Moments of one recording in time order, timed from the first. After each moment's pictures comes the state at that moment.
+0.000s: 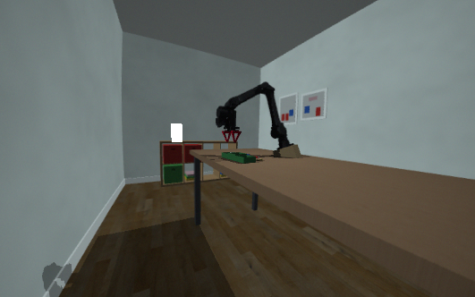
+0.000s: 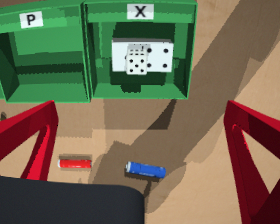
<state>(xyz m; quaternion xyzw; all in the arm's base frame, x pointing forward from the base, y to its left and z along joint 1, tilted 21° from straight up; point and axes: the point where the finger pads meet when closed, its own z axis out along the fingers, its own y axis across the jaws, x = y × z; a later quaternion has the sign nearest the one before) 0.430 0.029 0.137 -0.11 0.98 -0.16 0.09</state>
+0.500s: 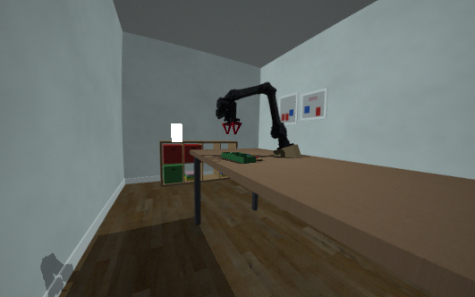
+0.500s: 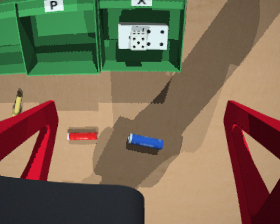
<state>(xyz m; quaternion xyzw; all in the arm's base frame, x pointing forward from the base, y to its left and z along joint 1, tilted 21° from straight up) 0.418 0.045 0.185 -0.11 0.98 -0.16 0.09</state>
